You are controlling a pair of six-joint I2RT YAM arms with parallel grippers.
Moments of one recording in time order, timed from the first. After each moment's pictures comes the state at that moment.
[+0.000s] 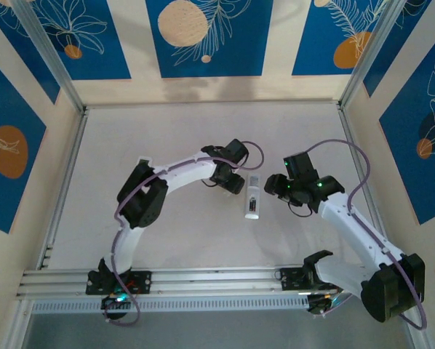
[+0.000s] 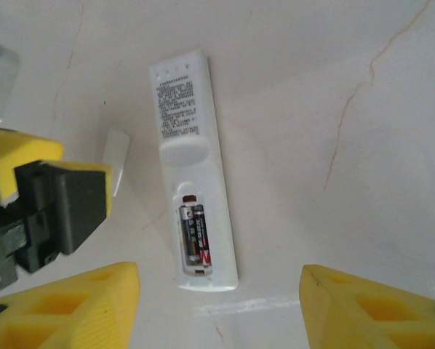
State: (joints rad) left arm -0.82 2.17 1.72 -0.79 -0.01 -0.23; right arm 0.37 1.05 0.83 -0.81 -0.03 0.75
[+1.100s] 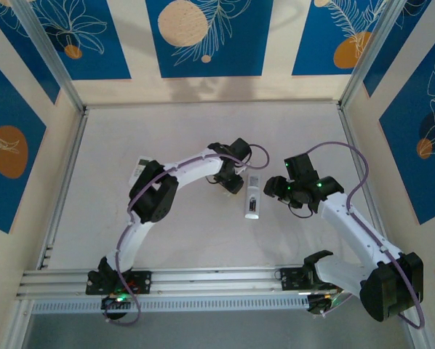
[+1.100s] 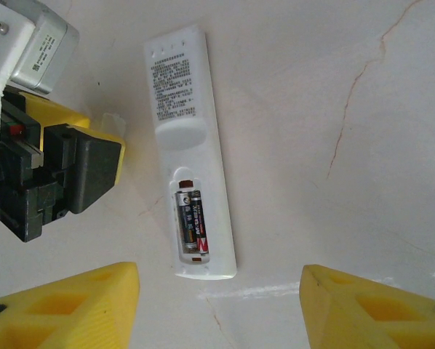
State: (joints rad) left arm -0.82 2.30 1.87 -0.89 0.00 -0.07; right arm 0.35 1.06 0.82 -0.80 -0.07 0.73
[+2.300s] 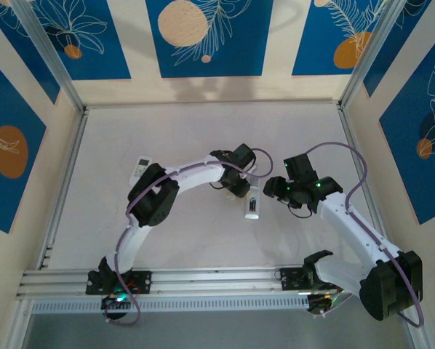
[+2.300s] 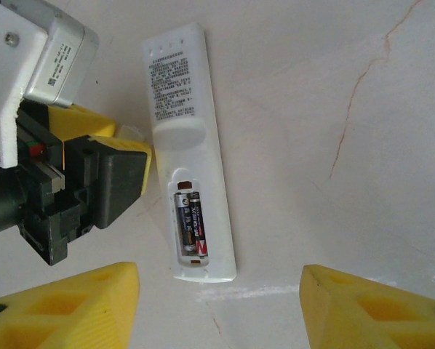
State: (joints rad) left arm -0.87 2.26 1.78 -0.75 0.04 -0.11; right arm 0.35 1.07 0.80 -0.78 -0.08 0.73
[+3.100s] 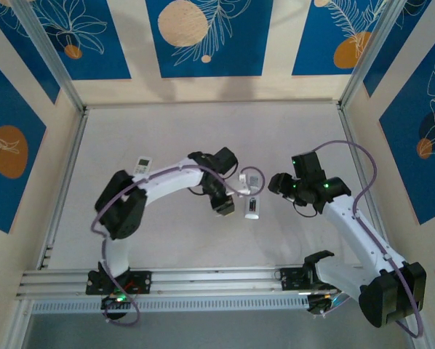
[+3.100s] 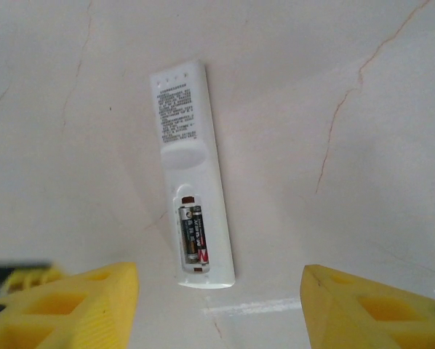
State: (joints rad) left arm -0.87 1.89 1.44 -0.90 0.42 0.48; right arm 0.30 1.01 0.84 -0.82 -0.08 0.70
